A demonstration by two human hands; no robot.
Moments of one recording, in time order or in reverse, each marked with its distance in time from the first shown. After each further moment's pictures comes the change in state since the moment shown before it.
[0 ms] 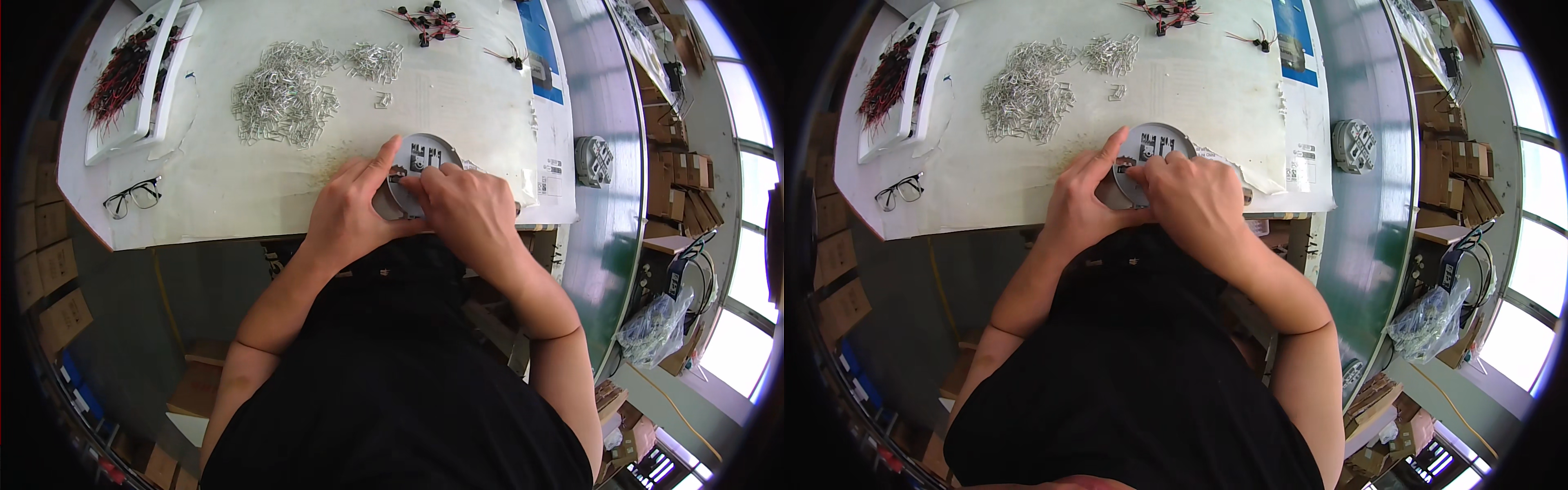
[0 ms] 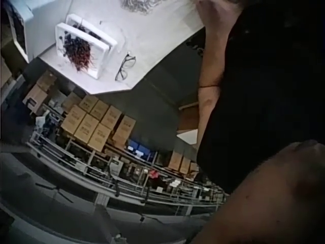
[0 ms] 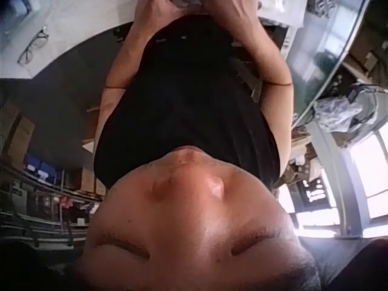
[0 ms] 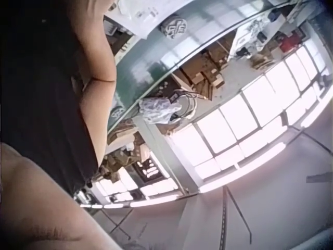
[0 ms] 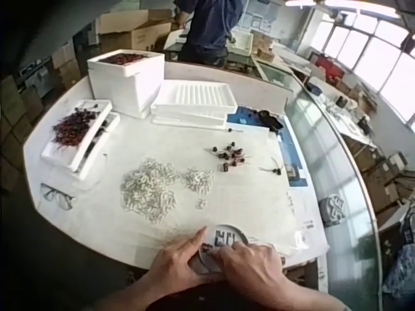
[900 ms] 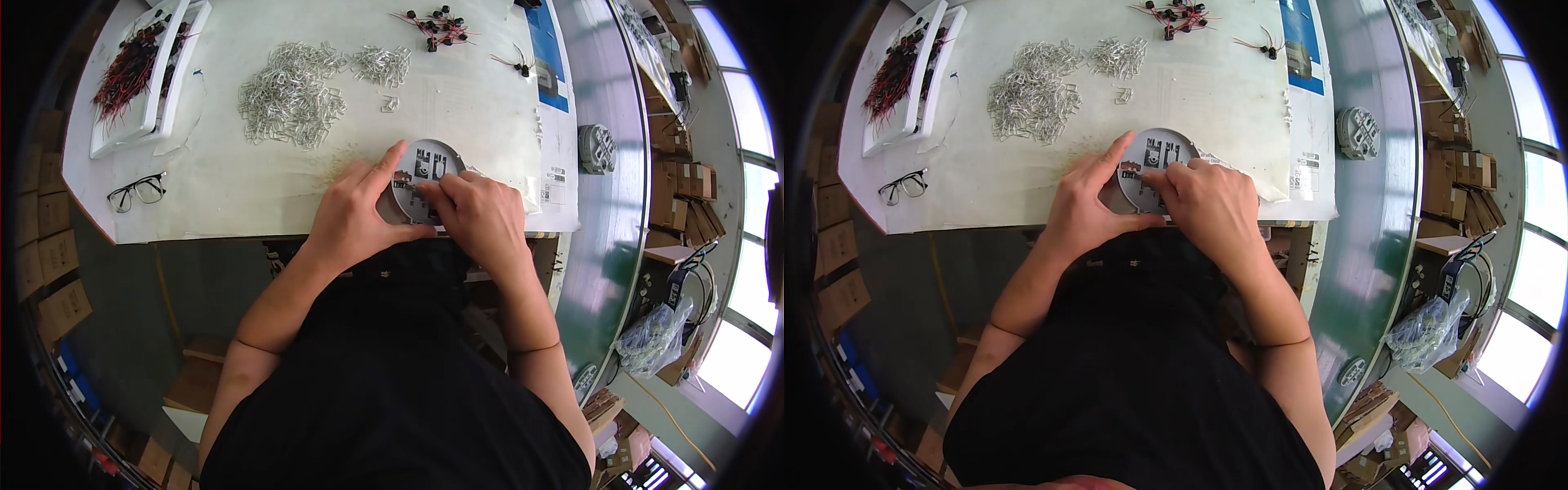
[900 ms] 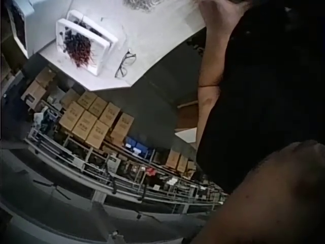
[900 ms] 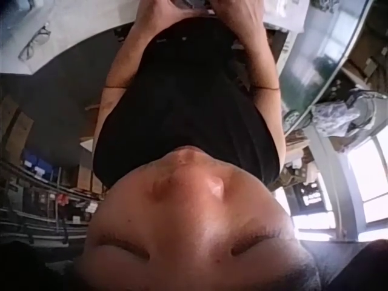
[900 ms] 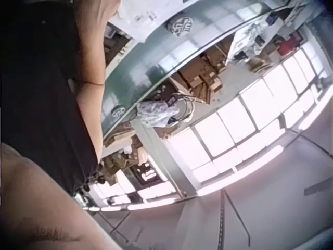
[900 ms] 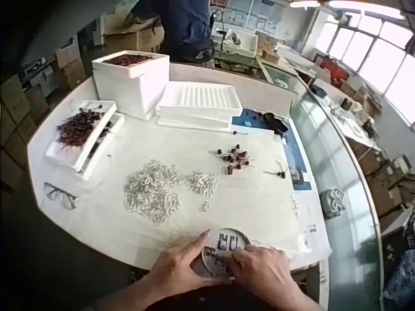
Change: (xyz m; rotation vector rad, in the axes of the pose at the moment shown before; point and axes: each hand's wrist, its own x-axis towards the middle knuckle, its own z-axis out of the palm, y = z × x) left_hand -0.001 0.001 -0.002 -0.027 -0.018 -0.015; right_hand -0.008 0.012 0.001 0.167 -0.028 0.122
